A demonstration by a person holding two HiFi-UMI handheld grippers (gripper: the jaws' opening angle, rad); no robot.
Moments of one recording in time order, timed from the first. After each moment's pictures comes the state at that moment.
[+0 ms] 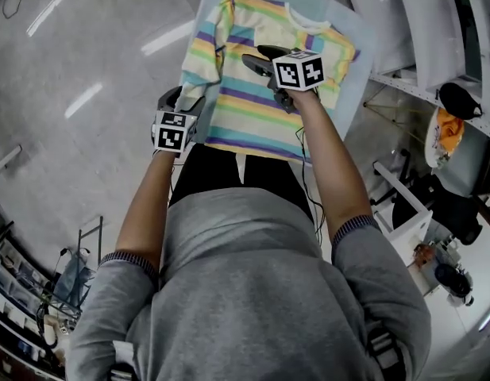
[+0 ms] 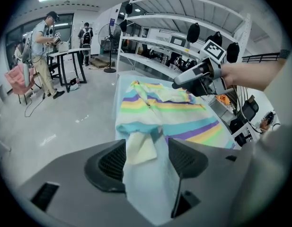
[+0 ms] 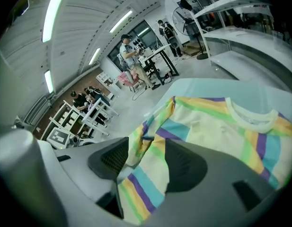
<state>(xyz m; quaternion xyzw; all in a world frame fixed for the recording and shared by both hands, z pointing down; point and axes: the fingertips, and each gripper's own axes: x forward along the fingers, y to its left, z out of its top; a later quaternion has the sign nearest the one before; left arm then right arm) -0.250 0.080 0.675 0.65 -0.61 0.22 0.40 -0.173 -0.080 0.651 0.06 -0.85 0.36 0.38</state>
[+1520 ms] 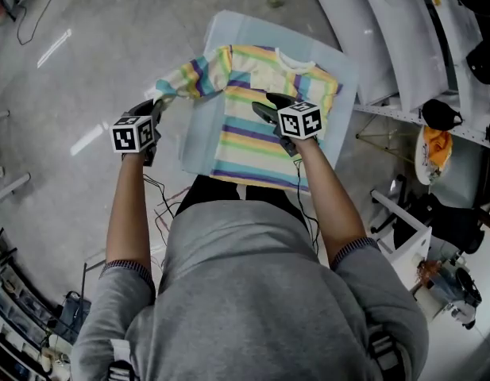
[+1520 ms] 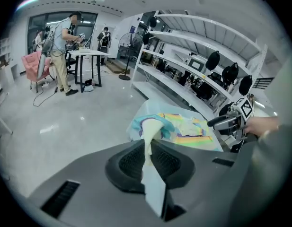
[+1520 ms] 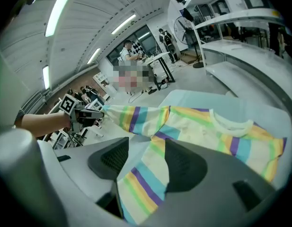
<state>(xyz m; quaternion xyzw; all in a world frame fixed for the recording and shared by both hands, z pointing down) -0.401 0.046 0.587 0.61 -0.65 0.13 0.42 -0.141 -0.081 0.599 0.10 -0.86 0.32 0.37</state>
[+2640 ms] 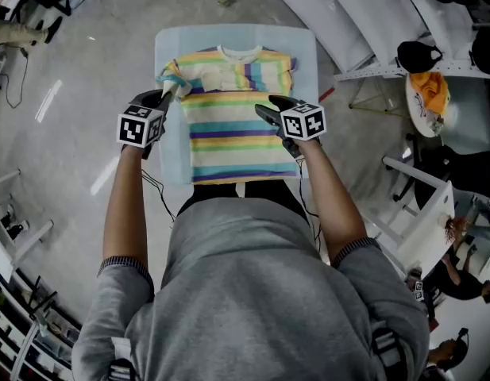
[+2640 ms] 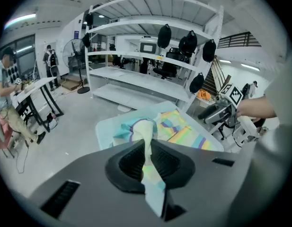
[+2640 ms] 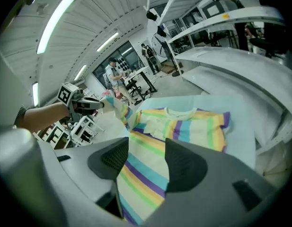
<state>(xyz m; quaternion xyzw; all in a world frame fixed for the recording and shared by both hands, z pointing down) -0.240 -0.090 0.515 0.75 -0.51 0.28 0.31 0.018 -0.116 0.574 0.21 -0.85 0.36 0.32</state>
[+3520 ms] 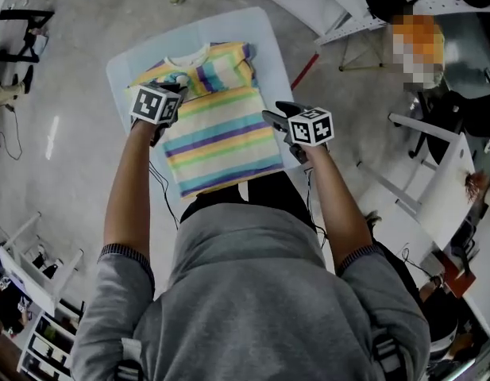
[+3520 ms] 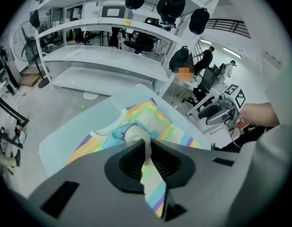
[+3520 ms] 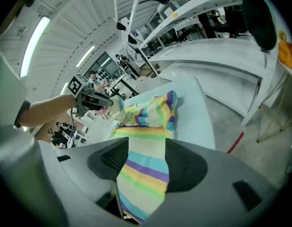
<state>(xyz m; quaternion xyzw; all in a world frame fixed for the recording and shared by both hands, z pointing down) -0.055 -0.182 0.588 0.79 -0.33 0.39 0.36 0.176 -0.110 0.622 0.29 -0.80 0.44 0.28</state>
